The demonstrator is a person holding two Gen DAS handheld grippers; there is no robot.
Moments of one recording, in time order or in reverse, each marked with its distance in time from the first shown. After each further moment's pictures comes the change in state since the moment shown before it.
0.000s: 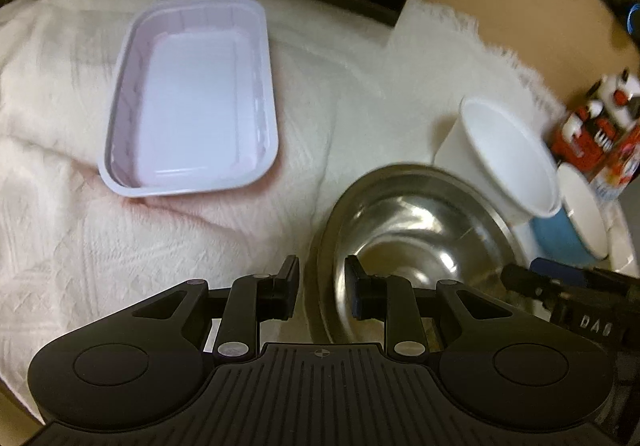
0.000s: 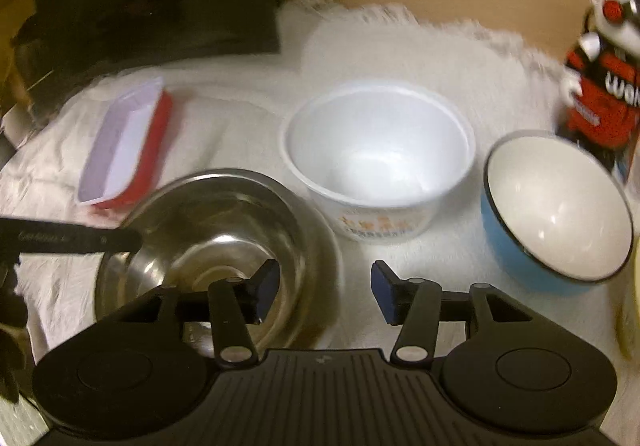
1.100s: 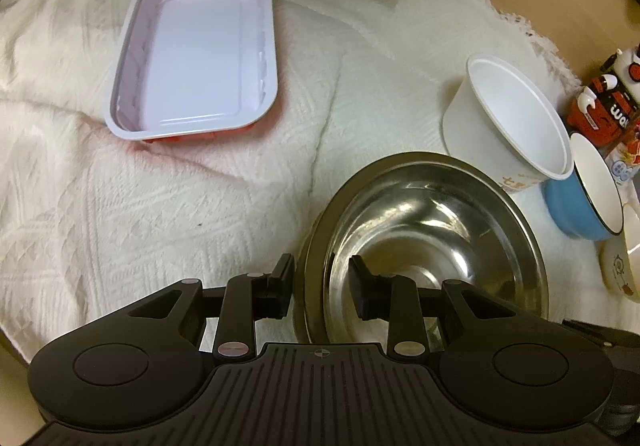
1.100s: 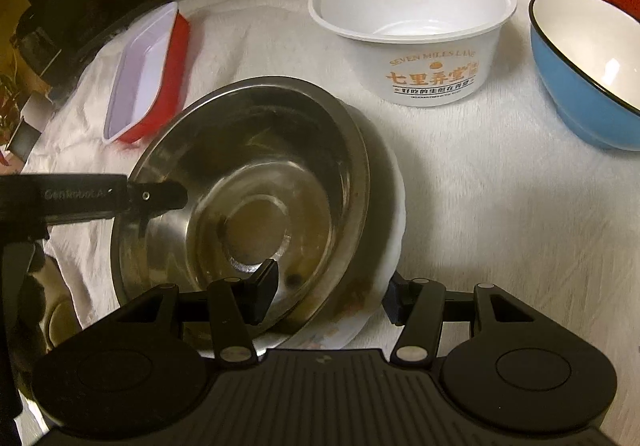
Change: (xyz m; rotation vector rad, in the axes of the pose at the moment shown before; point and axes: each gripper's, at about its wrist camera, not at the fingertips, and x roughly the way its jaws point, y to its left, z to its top) left arm 0.004 -0.014 -0.018 -0.033 0.057 0.042; right arm 0.010 0.008 -0.048 0.112 0.202 0.151
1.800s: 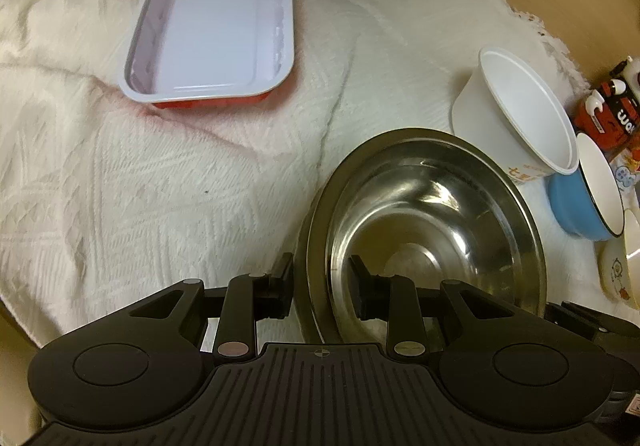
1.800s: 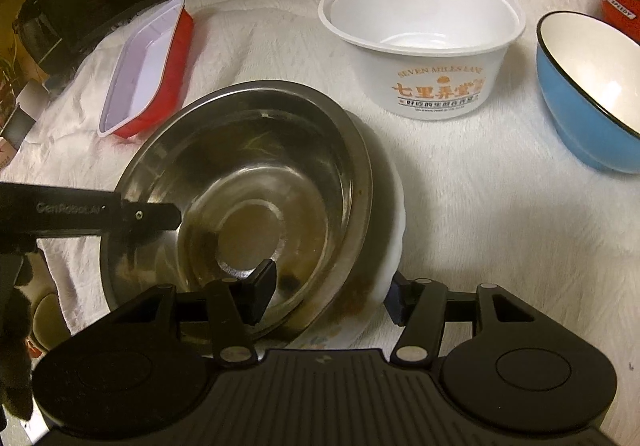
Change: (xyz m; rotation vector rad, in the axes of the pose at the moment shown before) left arm -0.005 0.006 -0.009 -0.061 0.038 -0.001; right arm 0.007 0.006 0.005 -0.050 -0.028 -0.035
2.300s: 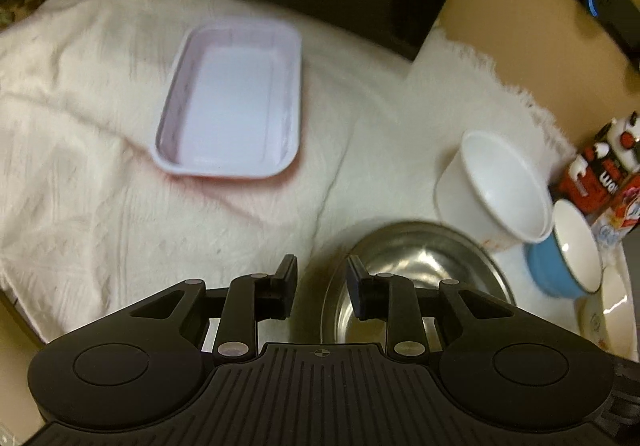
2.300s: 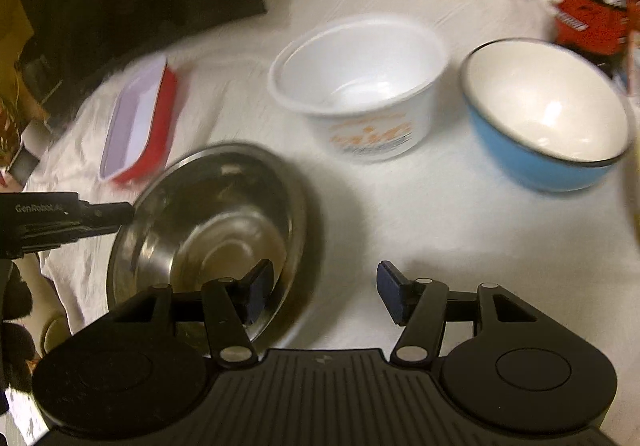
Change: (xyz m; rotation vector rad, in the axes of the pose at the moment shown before) left arm -0.043 -0.006 0.009 -0.049 -0.205 -0.005; right arm -0.046 -0.045 -0.001 0.054 -0.118 0.007
